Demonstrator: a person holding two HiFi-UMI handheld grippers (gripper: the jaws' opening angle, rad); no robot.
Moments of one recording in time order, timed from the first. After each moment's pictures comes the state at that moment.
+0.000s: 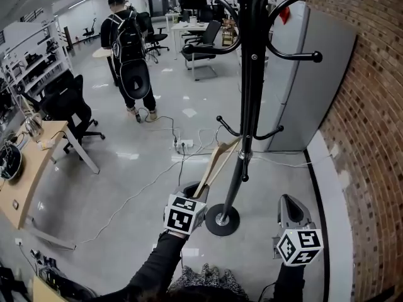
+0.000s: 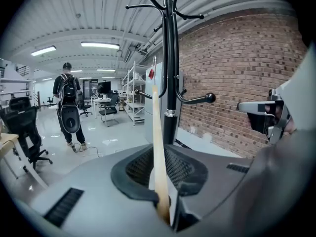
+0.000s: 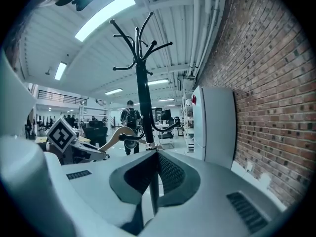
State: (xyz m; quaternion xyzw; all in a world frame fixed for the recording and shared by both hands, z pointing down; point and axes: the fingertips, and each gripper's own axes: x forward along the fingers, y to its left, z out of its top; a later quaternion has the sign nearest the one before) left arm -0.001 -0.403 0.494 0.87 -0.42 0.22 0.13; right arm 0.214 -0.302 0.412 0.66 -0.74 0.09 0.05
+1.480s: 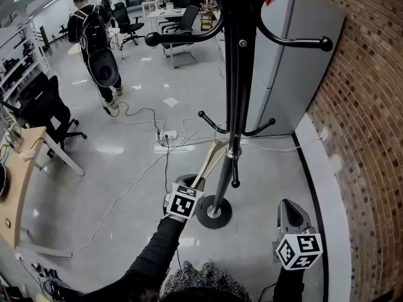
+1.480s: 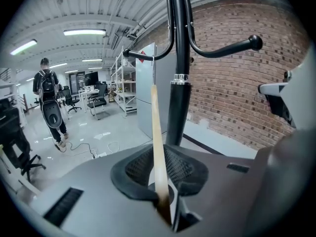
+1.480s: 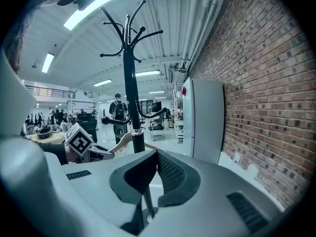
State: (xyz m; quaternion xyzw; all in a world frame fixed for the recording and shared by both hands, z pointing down) left arm 0.041 -0.474 0.587 0.88 -0.36 0.29 0.13; right arm 0.245 -0.303 0.453 0.70 -0.70 0.13 0.09
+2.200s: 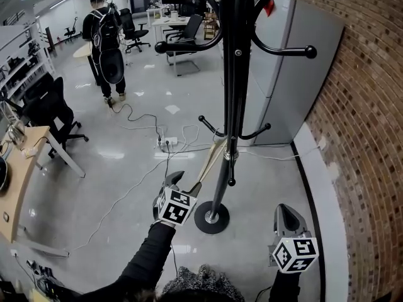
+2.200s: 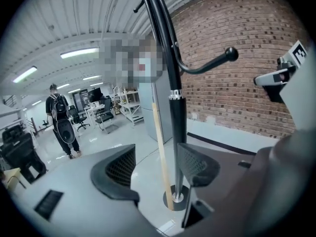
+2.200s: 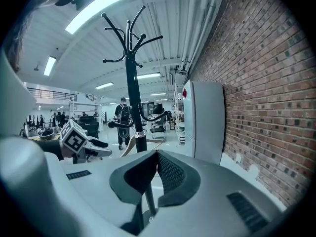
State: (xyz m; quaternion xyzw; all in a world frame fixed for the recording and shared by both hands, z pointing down) left arm 0.014 -0.463 0.542 0.87 -0.39 0.29 0.04; right arm 0.243 -0.287 0.442 0.69 -0.71 0.12 0.07
